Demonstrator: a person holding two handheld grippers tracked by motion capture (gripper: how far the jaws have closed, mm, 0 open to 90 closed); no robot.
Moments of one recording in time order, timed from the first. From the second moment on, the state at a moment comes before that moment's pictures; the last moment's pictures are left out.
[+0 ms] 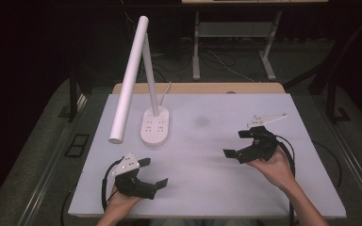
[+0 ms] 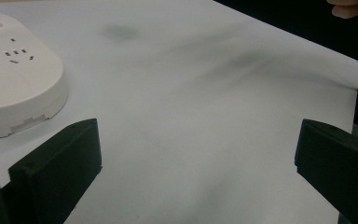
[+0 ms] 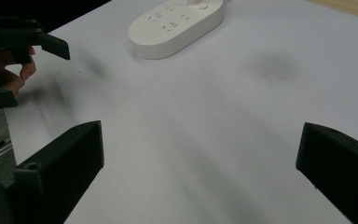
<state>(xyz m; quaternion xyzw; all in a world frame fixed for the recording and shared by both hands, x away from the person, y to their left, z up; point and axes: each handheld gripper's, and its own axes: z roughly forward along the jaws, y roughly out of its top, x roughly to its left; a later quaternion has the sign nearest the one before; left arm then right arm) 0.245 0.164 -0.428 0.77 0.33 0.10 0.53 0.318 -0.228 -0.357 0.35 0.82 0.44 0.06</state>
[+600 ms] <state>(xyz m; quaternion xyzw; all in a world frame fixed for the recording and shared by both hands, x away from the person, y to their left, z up) 0.245 0.165 -0.428 0.78 0.33 0.10 0.53 0.342 -0.196 -0.355 0.34 0.84 0.42 0.05</state>
